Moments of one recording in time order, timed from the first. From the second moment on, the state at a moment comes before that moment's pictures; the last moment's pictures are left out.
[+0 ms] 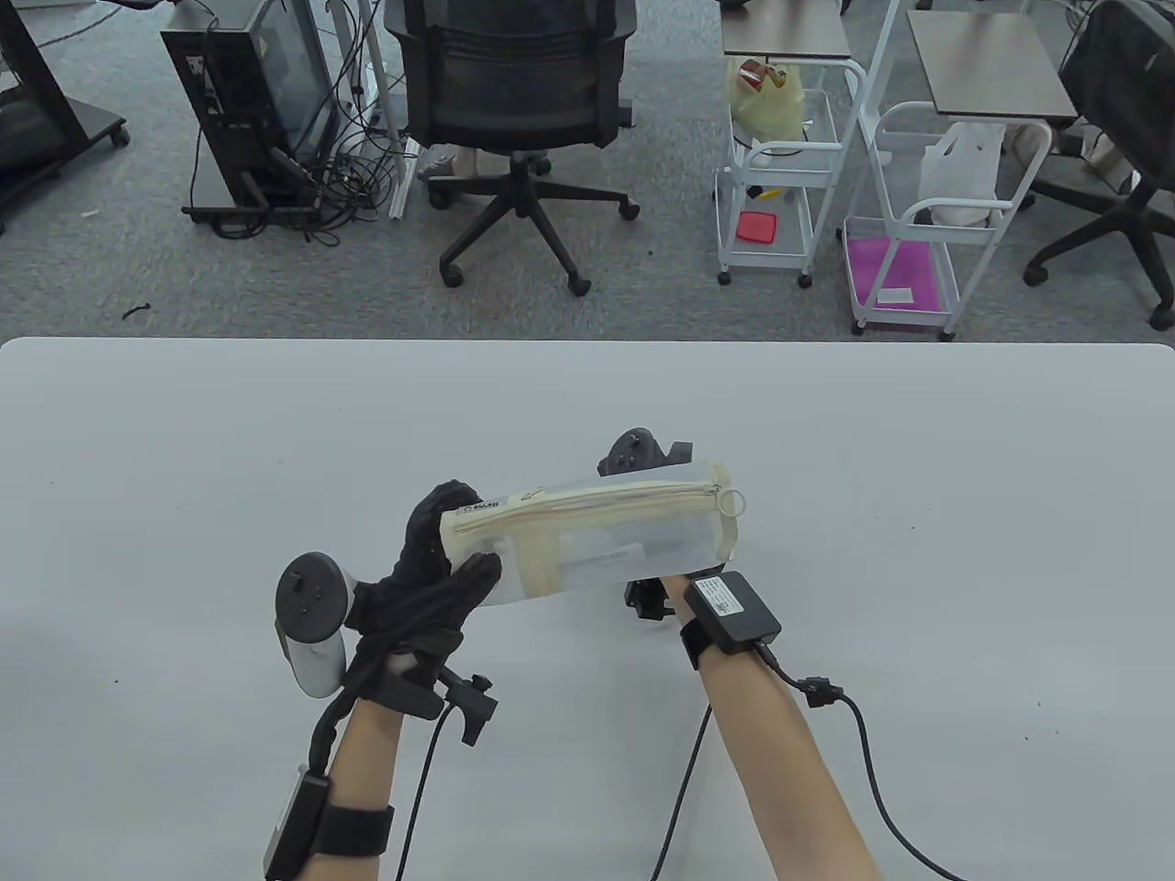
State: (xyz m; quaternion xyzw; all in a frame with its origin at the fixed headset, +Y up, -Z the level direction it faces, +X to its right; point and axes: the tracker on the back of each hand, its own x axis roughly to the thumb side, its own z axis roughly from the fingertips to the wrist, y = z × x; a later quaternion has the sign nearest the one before) left_hand -0.205 -0.660 -0.302 0.04 -0.16 0.66 0.74; right_hand 0.052 -0.758 -0.477 -0.03 0.12 0.99 0.11
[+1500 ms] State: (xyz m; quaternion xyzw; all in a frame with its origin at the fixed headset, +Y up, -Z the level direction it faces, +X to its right) left_hand -0.152 -0.705 -0.303 -0.05 -0.16 0.59 0.79; right_hand 0.212 -0.561 -0.300 0.06 -0.17 0.91 0.36
